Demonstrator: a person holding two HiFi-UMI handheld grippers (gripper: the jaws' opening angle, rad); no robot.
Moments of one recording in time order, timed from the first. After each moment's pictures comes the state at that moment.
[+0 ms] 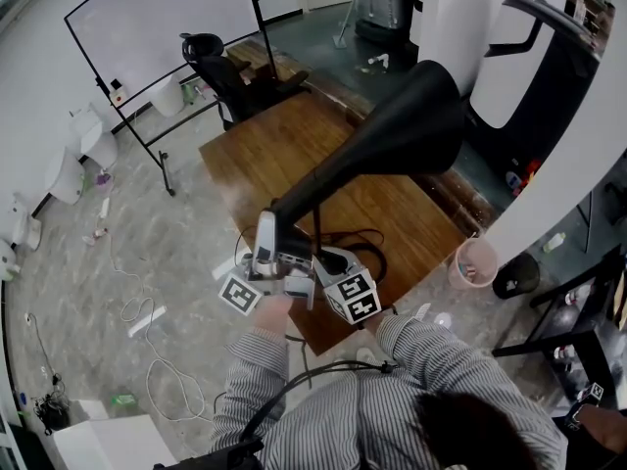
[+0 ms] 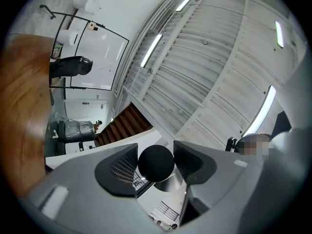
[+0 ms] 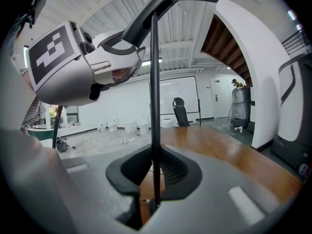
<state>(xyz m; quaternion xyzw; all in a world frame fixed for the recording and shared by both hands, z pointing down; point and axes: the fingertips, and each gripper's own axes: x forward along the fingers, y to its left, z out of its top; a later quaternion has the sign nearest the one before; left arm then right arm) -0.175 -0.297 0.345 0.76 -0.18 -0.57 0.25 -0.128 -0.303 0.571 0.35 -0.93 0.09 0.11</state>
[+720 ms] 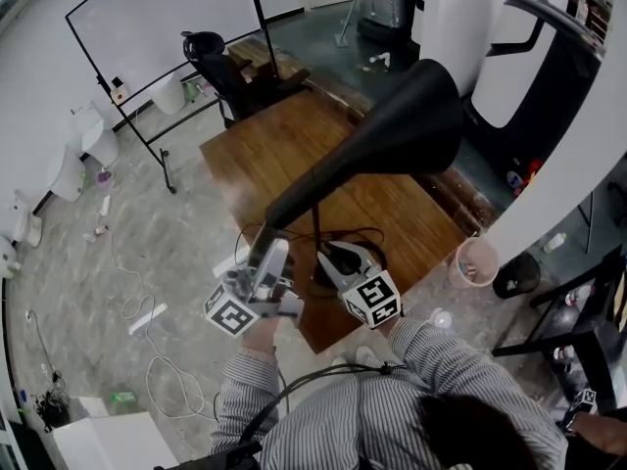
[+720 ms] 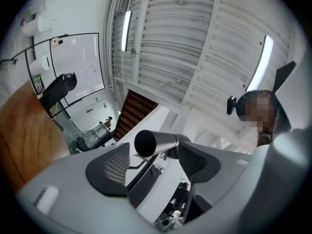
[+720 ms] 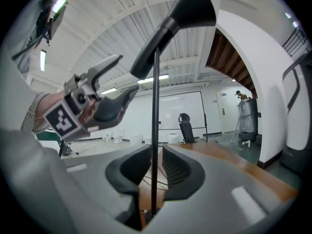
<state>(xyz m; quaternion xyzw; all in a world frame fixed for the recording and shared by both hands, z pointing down) -0.169 -0.264 0.362 0.86 -0.32 -0.36 0.17 -0.103 -0.288 0.521 0.32 -0.95 0.03 0.02</state>
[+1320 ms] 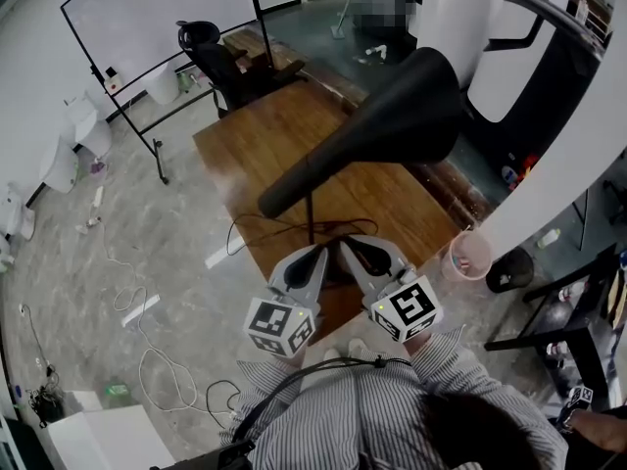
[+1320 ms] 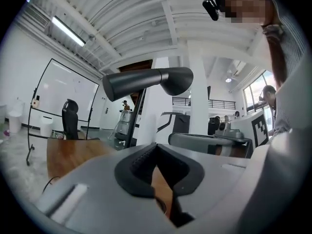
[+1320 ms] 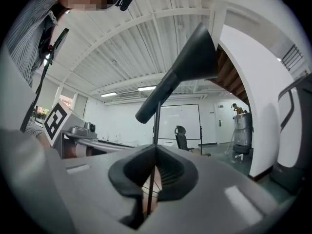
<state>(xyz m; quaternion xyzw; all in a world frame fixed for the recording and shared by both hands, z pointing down) -0.085 -0.245 0.439 0.88 -0.47 -0.02 0.07 -0.045 -0.249 0.424 0.34 -0.94 -0.02 0.00</state>
